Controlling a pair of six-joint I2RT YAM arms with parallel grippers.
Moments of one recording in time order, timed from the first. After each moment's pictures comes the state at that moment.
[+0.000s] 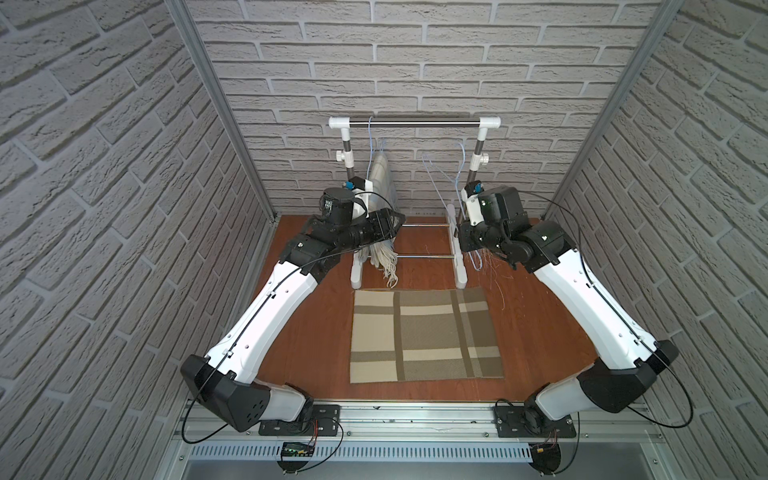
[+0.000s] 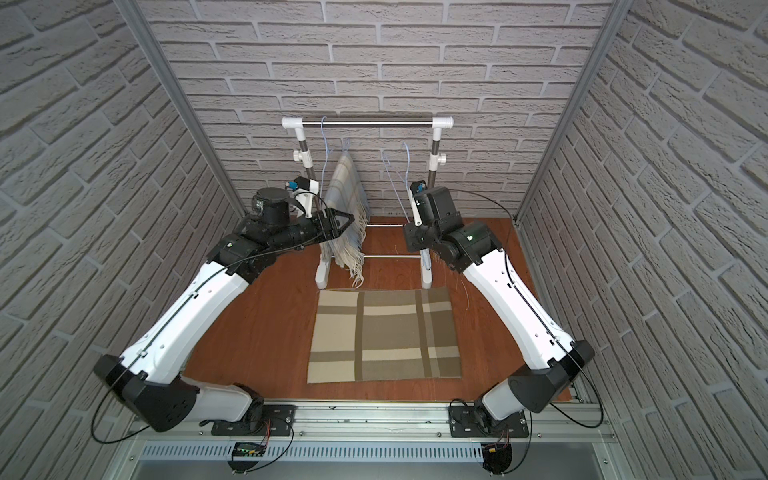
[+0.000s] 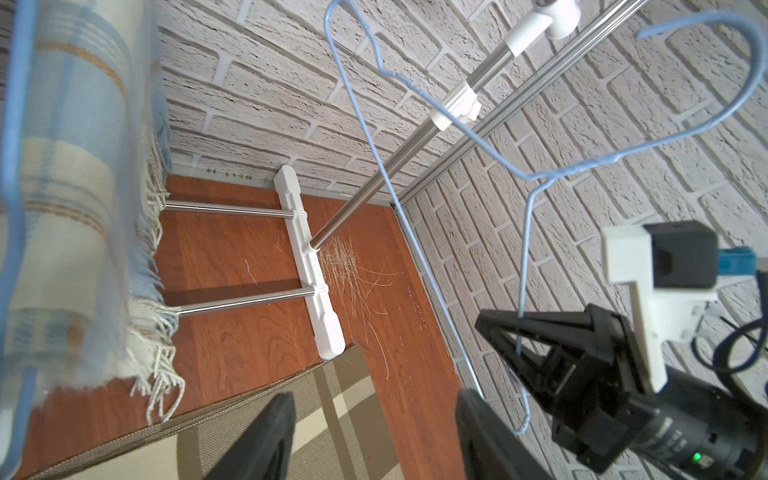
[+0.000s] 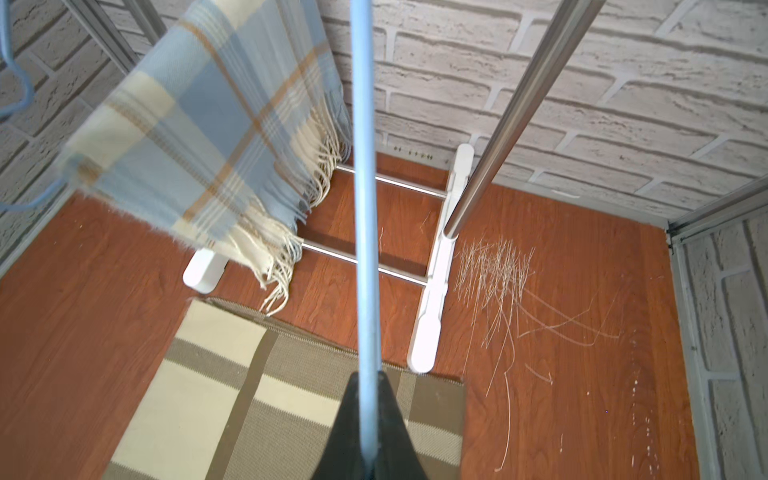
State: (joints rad) left arm -0.46 1.36 1.53 -0.52 0.31 -0.64; right arm 0.63 1.47 1.77 -0.97 0.24 0.21
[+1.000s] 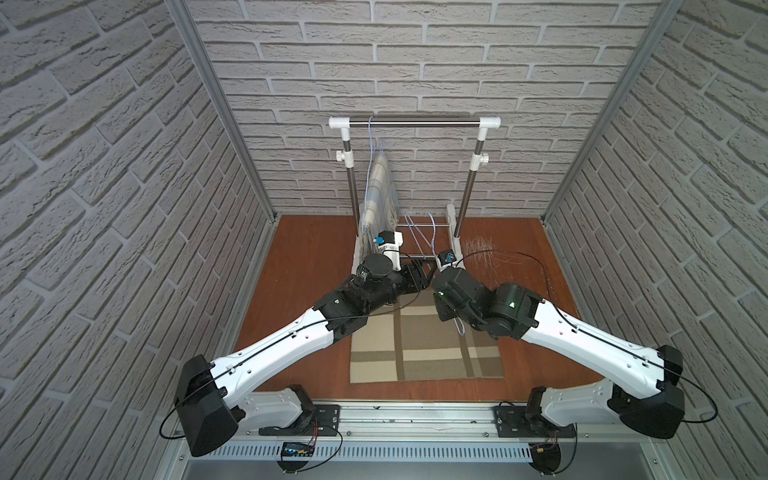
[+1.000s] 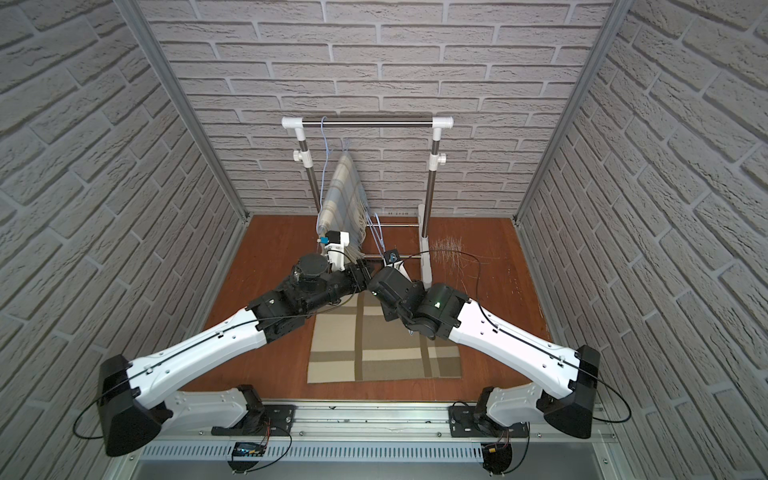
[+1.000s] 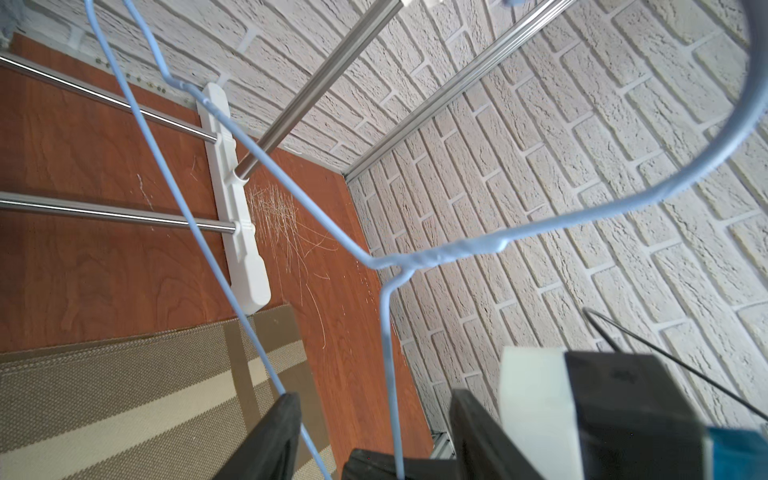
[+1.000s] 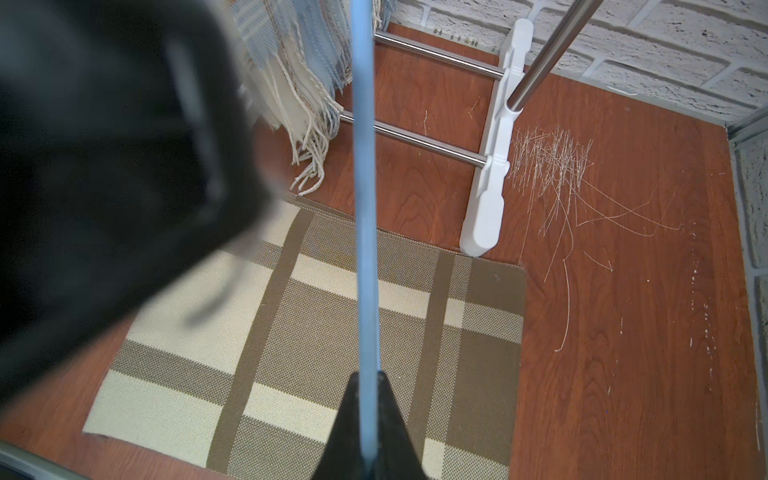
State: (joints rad) left arm -0.83 1.22 1.04 -0.03 0.00 -0.90; right arm 1.06 1.33 1.35 -0.95 0.53 0.55
